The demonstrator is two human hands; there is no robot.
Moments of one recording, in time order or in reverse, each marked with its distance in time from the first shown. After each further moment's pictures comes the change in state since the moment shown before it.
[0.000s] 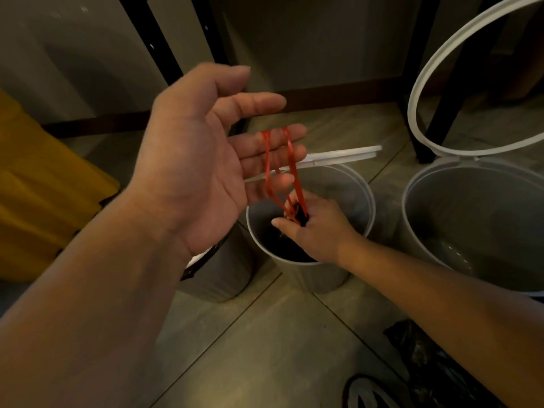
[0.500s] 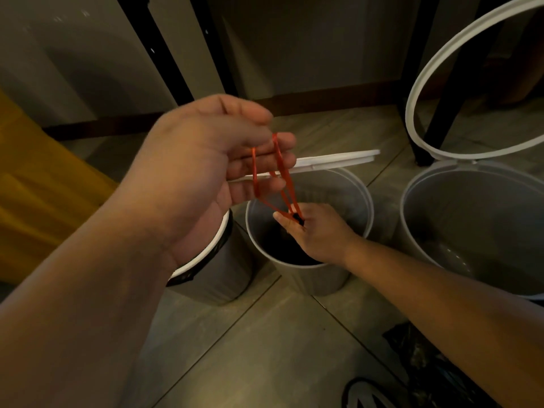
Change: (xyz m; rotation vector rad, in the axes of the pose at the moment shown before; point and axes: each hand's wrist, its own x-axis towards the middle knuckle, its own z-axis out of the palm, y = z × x) left_hand -0.001 -0.001 -0.006 0.135 0.021 0.122; right_hand 0.008 0.005 -0.006 -0.187 -0.118 -0.056
